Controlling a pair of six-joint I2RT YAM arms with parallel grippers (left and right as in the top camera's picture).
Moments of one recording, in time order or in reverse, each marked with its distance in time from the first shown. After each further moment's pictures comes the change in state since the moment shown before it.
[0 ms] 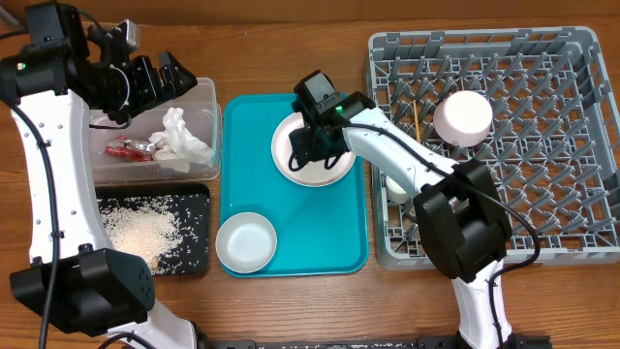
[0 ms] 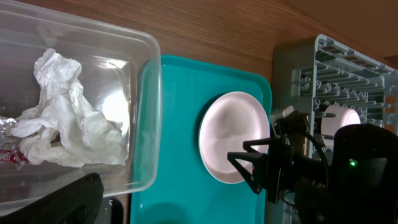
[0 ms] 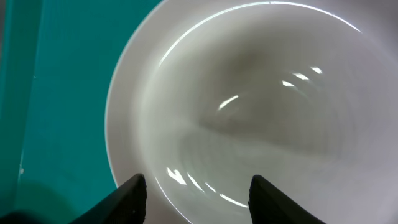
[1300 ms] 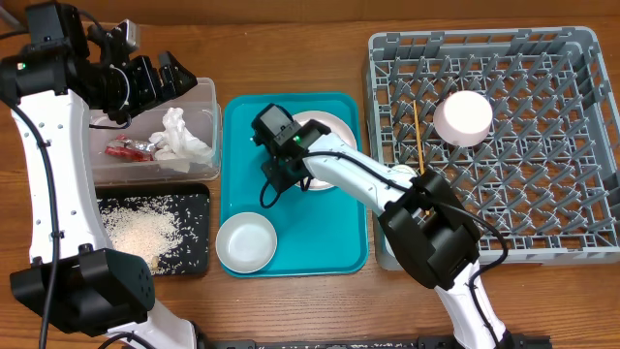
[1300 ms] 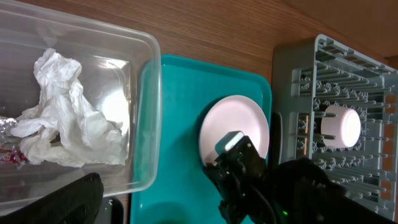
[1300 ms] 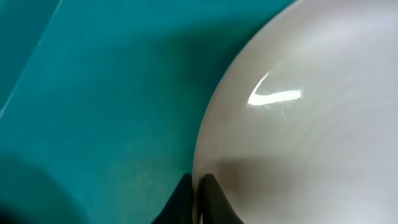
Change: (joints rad) left arm 0.000 0.000 0.000 0.000 0.000 0.000; right arm 0.170 0.073 0.035 -0.005 0.124 -0.145
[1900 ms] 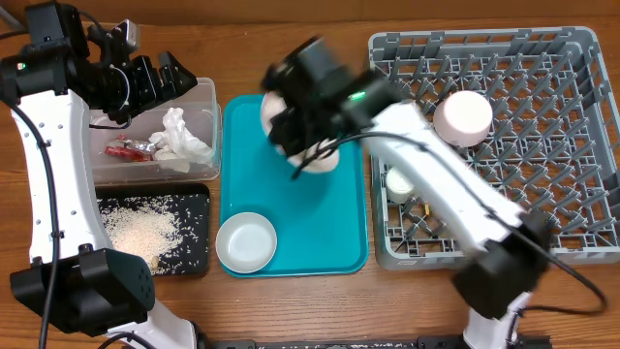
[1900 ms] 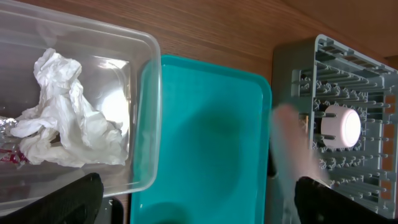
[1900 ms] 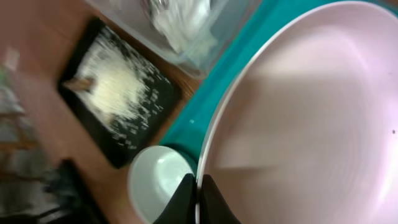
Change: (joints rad) left arm 0.000 0.000 0.000 0.000 0.000 0.000; right arm -0.128 -0.306 0.196 -0.245 -0.388 0.010
